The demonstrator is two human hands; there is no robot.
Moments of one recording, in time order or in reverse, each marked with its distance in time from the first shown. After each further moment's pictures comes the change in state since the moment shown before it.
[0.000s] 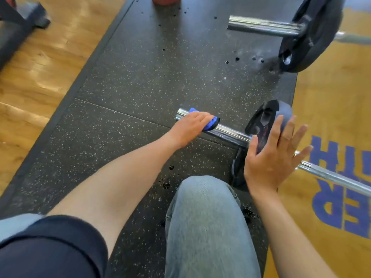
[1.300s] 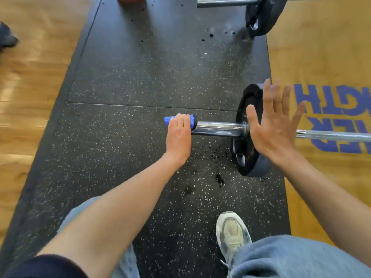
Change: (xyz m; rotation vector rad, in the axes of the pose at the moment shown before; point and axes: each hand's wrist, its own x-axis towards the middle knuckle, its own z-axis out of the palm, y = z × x) left_hand -0.160 0.070 0.004 -0.083 0.160 -0.316; right_hand -0.103 -0.009 -0.068 0.075 -0.192 -0.056
